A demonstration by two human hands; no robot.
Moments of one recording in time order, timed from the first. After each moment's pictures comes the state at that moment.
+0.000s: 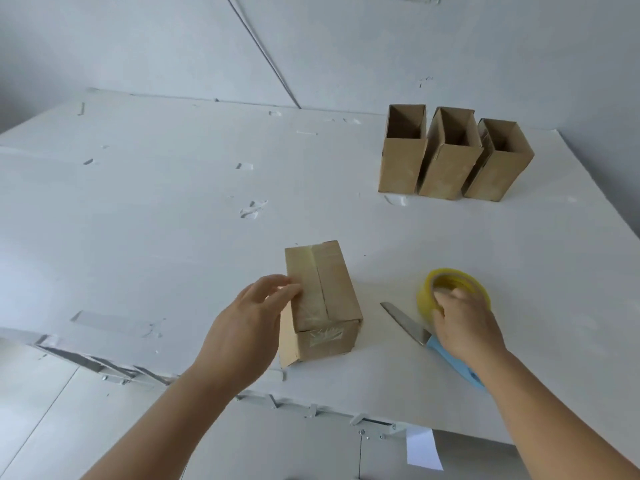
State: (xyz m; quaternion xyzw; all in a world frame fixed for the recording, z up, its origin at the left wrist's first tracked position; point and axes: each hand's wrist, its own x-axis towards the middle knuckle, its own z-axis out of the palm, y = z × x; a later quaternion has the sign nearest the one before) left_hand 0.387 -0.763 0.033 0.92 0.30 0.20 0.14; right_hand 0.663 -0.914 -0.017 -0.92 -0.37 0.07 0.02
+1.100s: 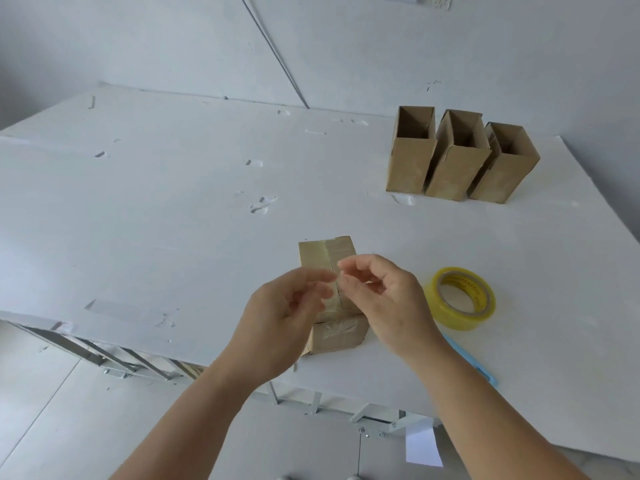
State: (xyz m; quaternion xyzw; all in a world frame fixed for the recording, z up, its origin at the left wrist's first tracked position) left_hand 0.388 -0.793 0.079 0.74 0.34 0.26 0.52; right_hand 0.535 -0.864 0.062 -0.70 -0.41 0.27 0.52
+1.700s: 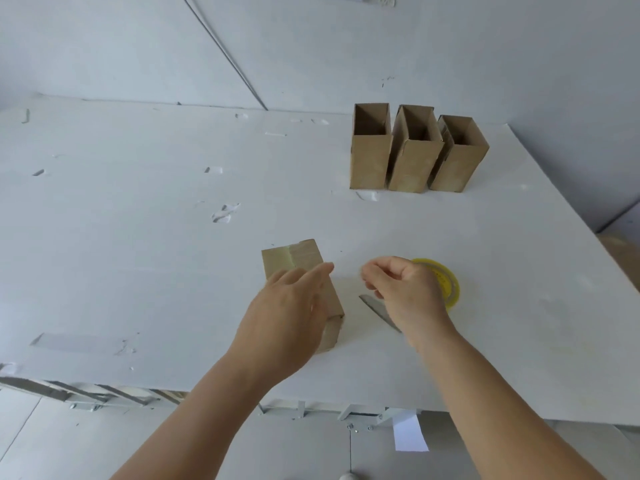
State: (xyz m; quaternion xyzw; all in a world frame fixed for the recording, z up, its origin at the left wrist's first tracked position) left_hand 0.429 -0.793 0.065 0.91 0.26 0.18 0.25; right_hand 0.582 -0.882 0.053 -0.76 -0.22 0.24 0.56
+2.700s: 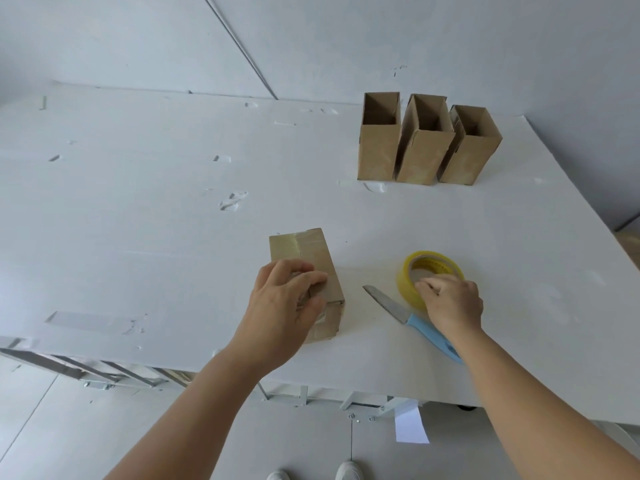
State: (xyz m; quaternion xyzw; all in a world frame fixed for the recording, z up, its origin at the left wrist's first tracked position) left_hand 0.422 -0.784 0.025 0.90 0.27 0.21 0.28; right_hand 0.660 -0.925 -0.027 -0.94 -0.25 0.06 0.21
